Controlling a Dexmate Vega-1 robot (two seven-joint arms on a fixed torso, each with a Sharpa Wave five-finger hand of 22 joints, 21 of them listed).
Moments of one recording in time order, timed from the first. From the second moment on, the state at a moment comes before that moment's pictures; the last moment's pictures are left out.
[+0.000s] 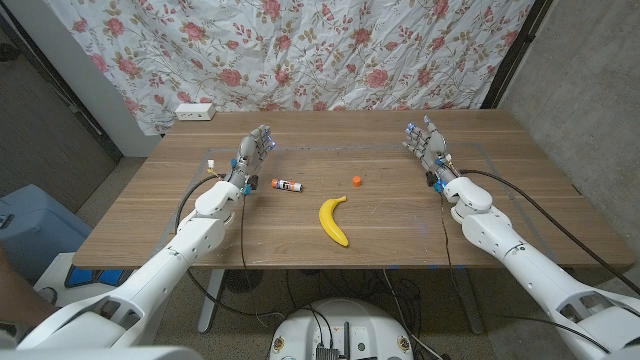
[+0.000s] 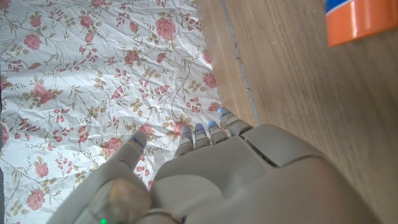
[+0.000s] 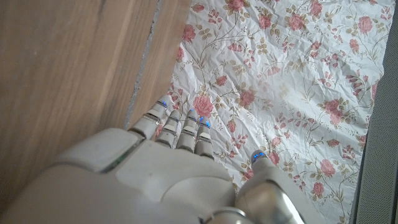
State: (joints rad) left arm 0.82 0.50 0.38 -1.28 -0.64 -0.28 -0.02; left_hand 0.03 0.07 0.66 0.13 0.20 0.00 0.02 0.19 0.17 -0.03 -0.02 0.20 0.17 -0.04 -0.02 0.18 0.17 0.04 -0.04 0.20 0.17; right arm -0.79 -0.49 -0.38 -1.23 0.64 0.31 0.07; right_hand 0.05 0.07 0.33 0.09 0.23 0.21 -0.06 0.19 0.17 0.23 0.00 0.19 0.18 0.08 -0.03 0.22 0.24 0.27 -0.01 0.18 0.16
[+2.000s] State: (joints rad) left arm 0.85 0.79 0.41 -1.61 -0.37 -0.07 0.05; left_hand 0.13 0.08 0.68 -0.13 0.18 0.19 -0.08 0.19 0.17 0.15 -0.14 0.21 0.17 0.04 -0.04 0.18 0.16 0.09 -0.04 0.19 0.16; right arm -0.78 -0.45 -0.39 -1.14 0.57 0.44 0.02; right_hand 0.05 0.07 0.34 0.08 0.23 0.21 -0.05 0.19 0.17 0.22 -0.01 0.19 0.18 0.08 -0.03 0.21 0.22 0.27 -0.02 0.18 0.16
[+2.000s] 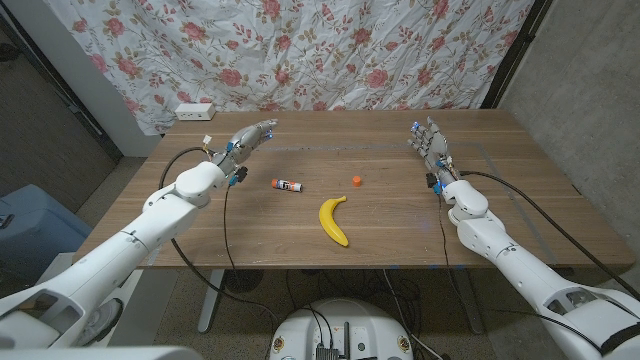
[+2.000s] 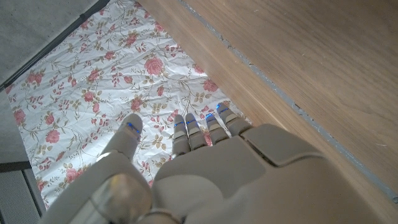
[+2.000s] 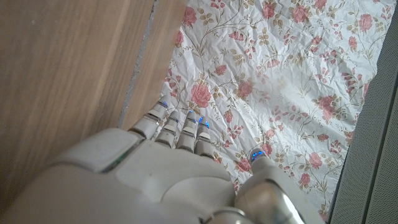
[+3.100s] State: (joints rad) left arm 0.79 1.04 0.47 -1.87 -0.05 0.17 -0.08; left_hand 0.33 -0.03 0.69 -0.19 0.18 0.28 -0.15 0.22 0.17 0.25 -0.19 0.21 0.17 0.04 -0.04 0.17 0.16 0.10 -0.04 0.18 0.16; right arm -0.80 -0.44 -0.39 -1.12 0.56 0.48 0.01; right_hand 0.05 0.08 0.35 0.07 0.23 0.21 -0.05 0.19 0.17 0.22 -0.01 0.19 0.18 0.08 -0.02 0.21 0.22 0.27 -0.02 0.18 0.16
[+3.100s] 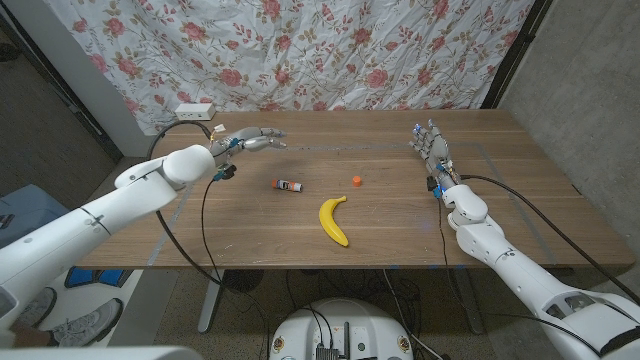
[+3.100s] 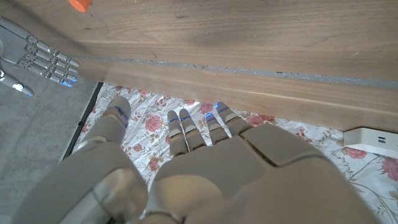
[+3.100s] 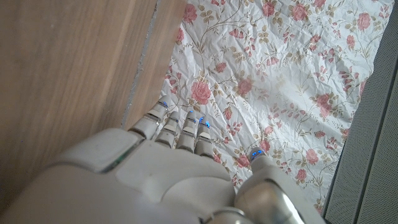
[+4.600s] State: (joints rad) left arm 0.67 1.08 0.64 -2.01 0.64 0.27 -0.44; left_hand 0.61 -0.15 0.65 -0.18 0.18 0.23 -0.21 0.20 0.17 0.25 -0.21 0.18 0.17 -0.02 -0.03 0.17 0.17 0.00 -0.03 0.17 0.17; right arm -0.83 -0.44 -0.38 -1.16 0.57 0.49 -0.01; right_hand 0.05 0.08 0.35 0.07 0.23 0.22 -0.05 0.19 0.17 0.20 -0.01 0.19 0.18 0.08 -0.02 0.21 0.22 0.27 -0.02 0.18 0.16
